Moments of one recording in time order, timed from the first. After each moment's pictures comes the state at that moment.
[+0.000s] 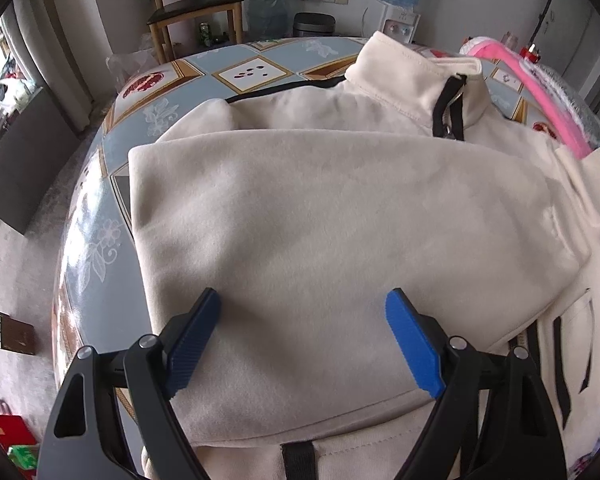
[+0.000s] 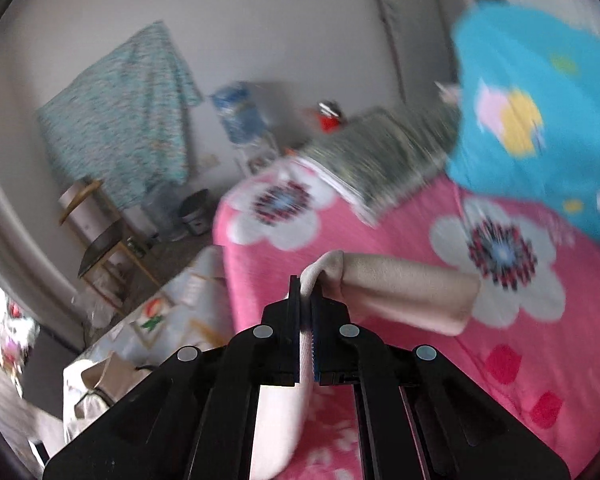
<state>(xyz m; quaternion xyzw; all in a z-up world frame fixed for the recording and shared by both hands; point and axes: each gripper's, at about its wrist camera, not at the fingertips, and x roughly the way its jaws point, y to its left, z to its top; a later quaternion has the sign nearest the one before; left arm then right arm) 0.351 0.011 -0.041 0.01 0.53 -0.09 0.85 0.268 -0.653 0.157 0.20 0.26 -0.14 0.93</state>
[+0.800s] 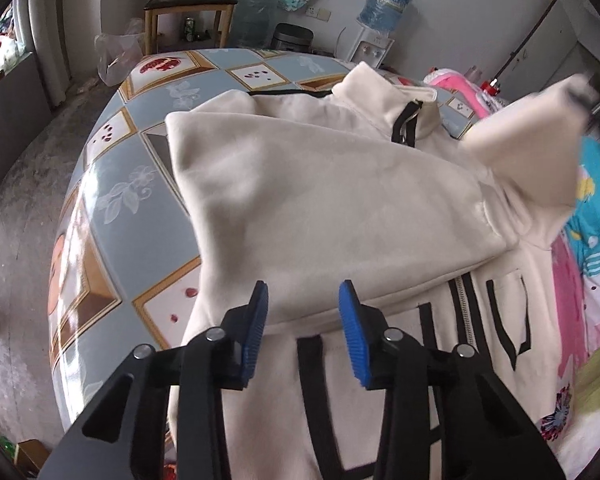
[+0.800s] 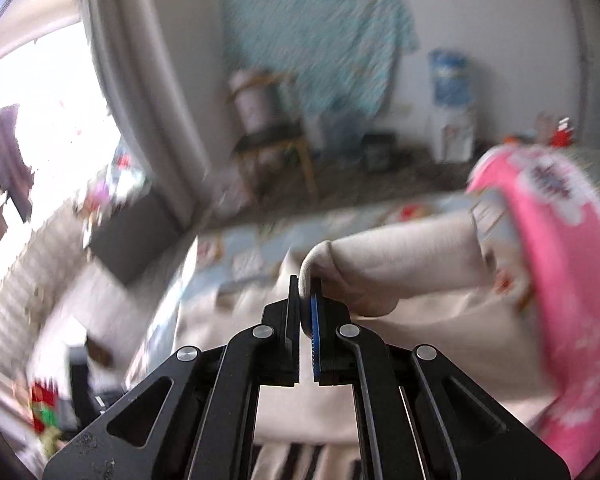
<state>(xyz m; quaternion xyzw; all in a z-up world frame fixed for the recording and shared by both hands) 0.291 0.067 -0.012 -0.08 0.51 -0.16 0.84 0.314 -0.279 0.088 0.06 0.37 0.15 0.92</state>
